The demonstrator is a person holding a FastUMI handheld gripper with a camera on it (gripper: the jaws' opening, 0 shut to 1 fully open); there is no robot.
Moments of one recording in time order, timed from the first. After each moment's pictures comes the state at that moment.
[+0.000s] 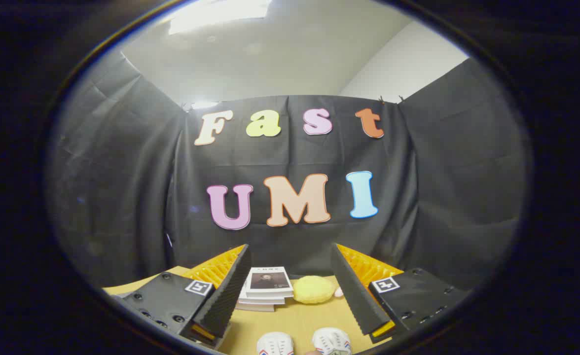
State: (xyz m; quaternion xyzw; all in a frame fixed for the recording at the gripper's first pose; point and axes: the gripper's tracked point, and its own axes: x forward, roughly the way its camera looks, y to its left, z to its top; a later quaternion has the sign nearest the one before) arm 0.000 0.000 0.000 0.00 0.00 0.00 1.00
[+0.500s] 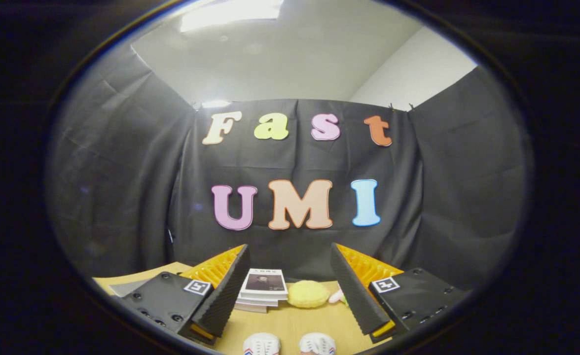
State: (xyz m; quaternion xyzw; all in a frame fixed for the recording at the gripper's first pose) arm 0.002 -0.020 0.012 -0.03 -0.01 0.01 1.00
